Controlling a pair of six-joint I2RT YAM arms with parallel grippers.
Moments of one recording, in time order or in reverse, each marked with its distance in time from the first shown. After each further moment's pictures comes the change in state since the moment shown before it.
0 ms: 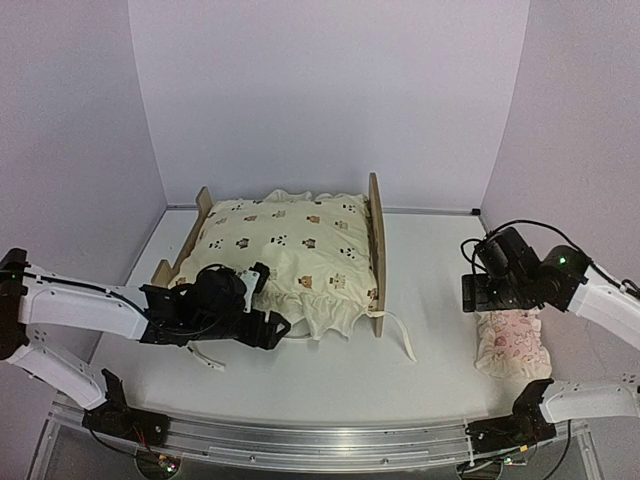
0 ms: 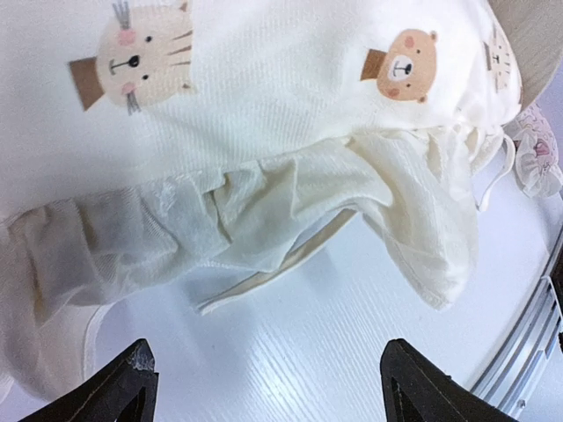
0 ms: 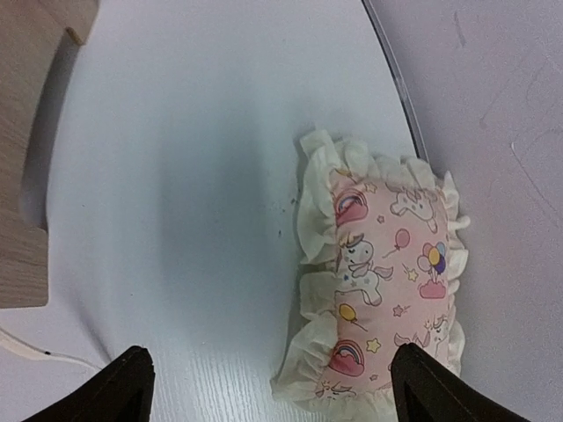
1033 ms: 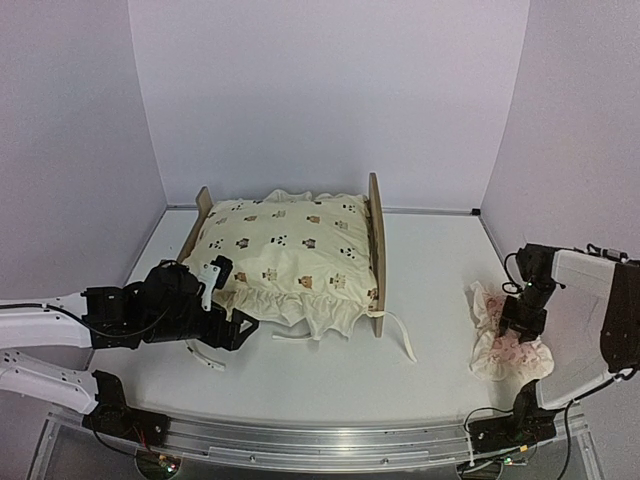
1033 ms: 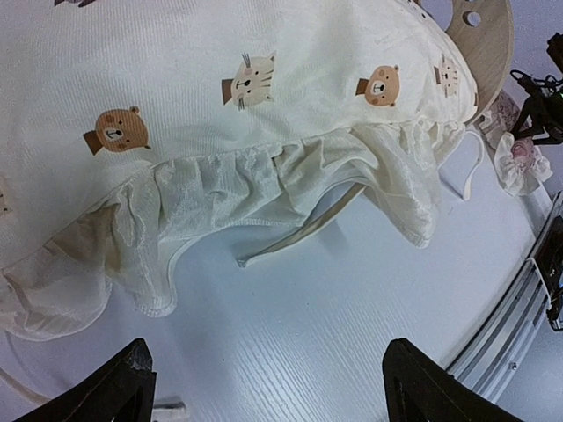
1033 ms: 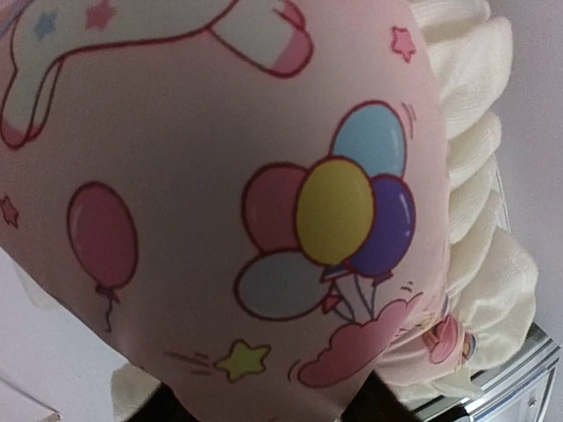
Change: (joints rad) left arm -0.008 -0.337 -0.049 -0.242 -0.042 0.023; right arm -0.721 0.353 -0.109 0.043 -0.434 -0.093
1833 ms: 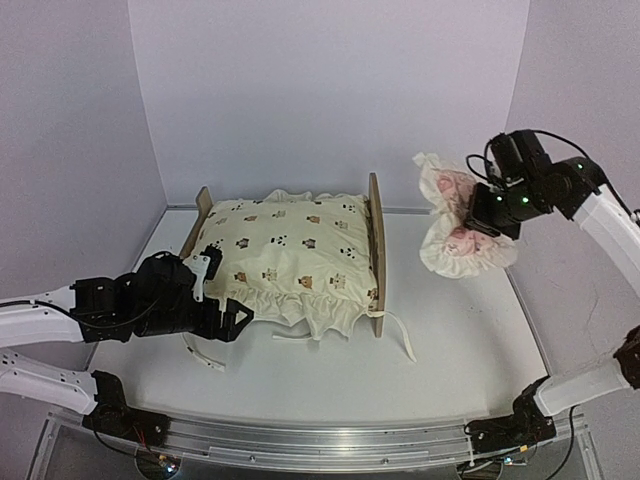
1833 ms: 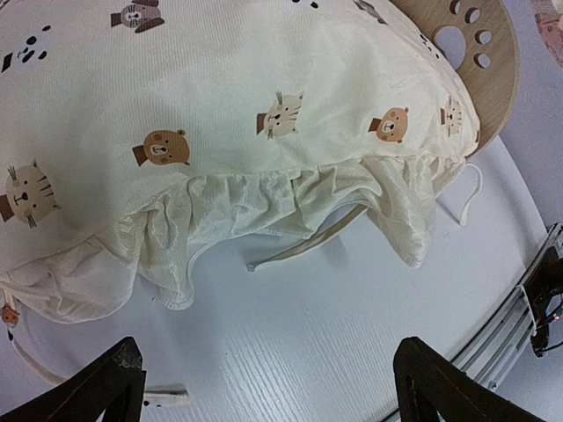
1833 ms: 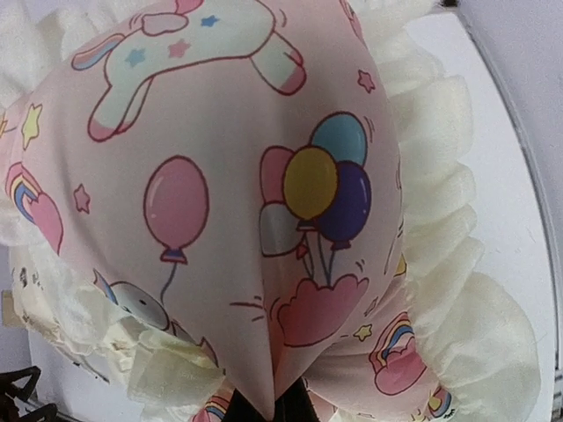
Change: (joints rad) left arm 0.000 -0.033 0.075 -0.129 -0.046 -0.080; right arm 0.634 -0.071 0.761 -0.180 0.097 0.240
